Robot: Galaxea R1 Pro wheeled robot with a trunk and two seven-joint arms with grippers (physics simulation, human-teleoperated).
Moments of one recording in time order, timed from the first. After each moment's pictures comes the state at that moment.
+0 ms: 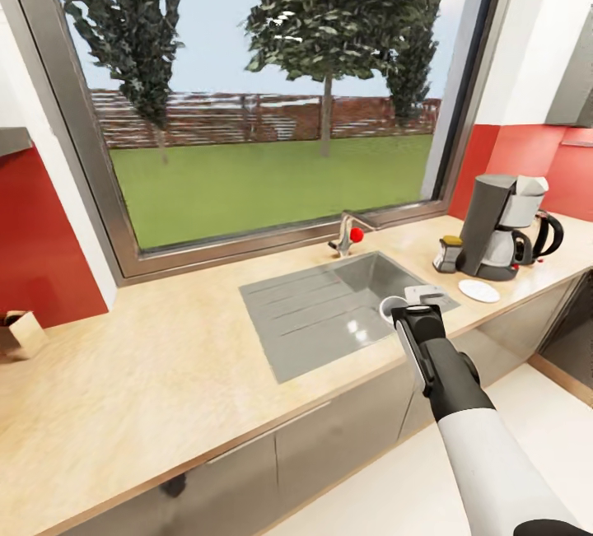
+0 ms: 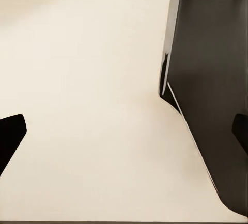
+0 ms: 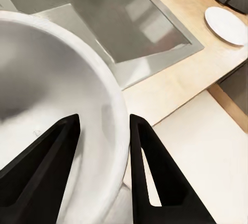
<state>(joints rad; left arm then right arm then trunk) 0.02 0.01 0.30 -0.04 -0.24 -0.07 0.23 -0.76 0.02 0.04 -1.11 0.14 0.83 -0.30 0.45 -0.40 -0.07</state>
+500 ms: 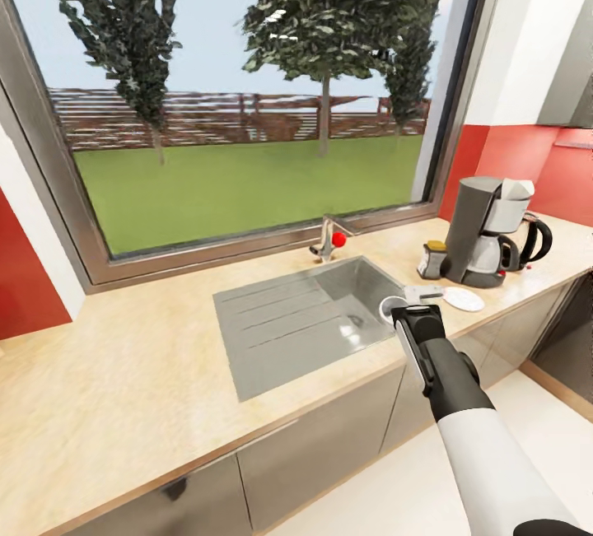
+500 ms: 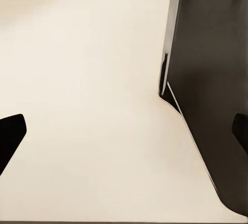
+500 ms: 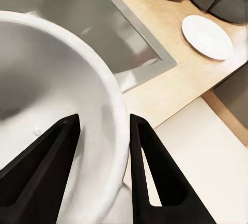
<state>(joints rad) 0.02 0.01 0.31 -0.04 -0.24 -0.07 0.23 -0.76 0.02 0.04 -1.11 0.14 0.83 -0.30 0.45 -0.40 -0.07</state>
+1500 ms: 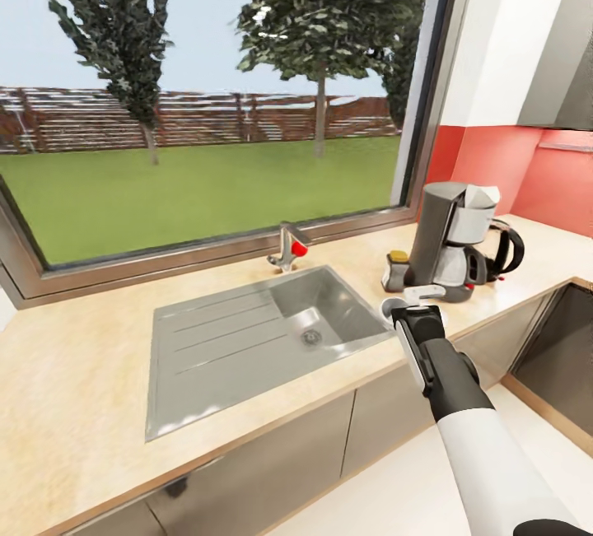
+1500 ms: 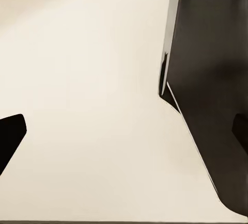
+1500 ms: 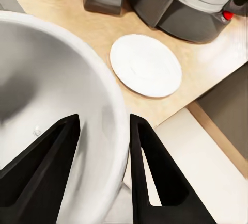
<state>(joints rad) 0.02 0.01 0.30 -0.04 -0.24 -0.07 0.23 -0.76 0.02 0.04 -1.10 0.14 0.84 -0.30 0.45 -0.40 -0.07</state>
